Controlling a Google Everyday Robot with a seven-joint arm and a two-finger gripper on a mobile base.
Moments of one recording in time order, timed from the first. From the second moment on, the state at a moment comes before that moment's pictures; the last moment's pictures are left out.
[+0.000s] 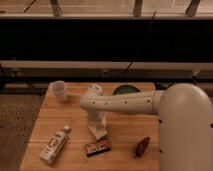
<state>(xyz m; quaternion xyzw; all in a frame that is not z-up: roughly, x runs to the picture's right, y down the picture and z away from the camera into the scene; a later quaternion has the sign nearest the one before) -0.053 0.209 0.841 -0.27 -0.20 -0.58 0.74</state>
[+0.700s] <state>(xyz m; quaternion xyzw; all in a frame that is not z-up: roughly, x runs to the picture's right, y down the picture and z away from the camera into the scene) -0.037 0.151 0.871 -0.28 -0.17 -0.57 0.76</state>
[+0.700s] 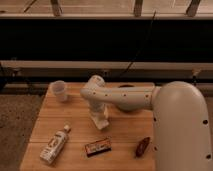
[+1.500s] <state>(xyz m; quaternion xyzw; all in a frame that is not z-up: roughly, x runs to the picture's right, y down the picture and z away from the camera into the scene) -0.116 0.145 0.892 -0.25 -0.21 -0.60 0.73</state>
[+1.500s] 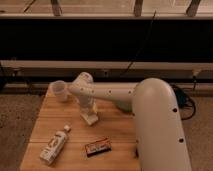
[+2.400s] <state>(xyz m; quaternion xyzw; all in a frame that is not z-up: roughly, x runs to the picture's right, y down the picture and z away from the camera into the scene) -0.103 0.196 0.850 -0.24 -0.25 -0.61 0.72</state>
